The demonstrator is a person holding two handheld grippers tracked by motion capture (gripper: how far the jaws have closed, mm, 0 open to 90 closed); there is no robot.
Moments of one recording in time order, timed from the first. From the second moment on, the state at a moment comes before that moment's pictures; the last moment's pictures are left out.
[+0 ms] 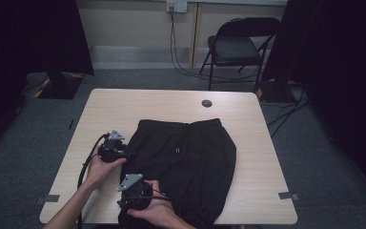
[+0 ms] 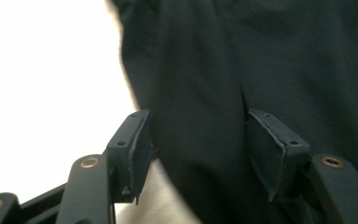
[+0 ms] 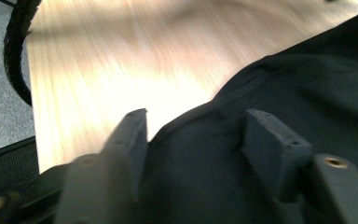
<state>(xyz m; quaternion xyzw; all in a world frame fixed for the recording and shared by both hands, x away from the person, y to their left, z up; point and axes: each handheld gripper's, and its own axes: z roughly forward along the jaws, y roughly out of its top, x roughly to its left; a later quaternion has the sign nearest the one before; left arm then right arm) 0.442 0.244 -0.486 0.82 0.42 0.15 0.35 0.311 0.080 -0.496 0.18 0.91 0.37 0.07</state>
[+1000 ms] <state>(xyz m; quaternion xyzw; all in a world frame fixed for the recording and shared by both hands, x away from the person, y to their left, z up) 0.478 0.213 -0.494 0.82 0.42 0.15 0.36 0.311 0.063 -0.495 0.18 0.90 0.39 0.04</state>
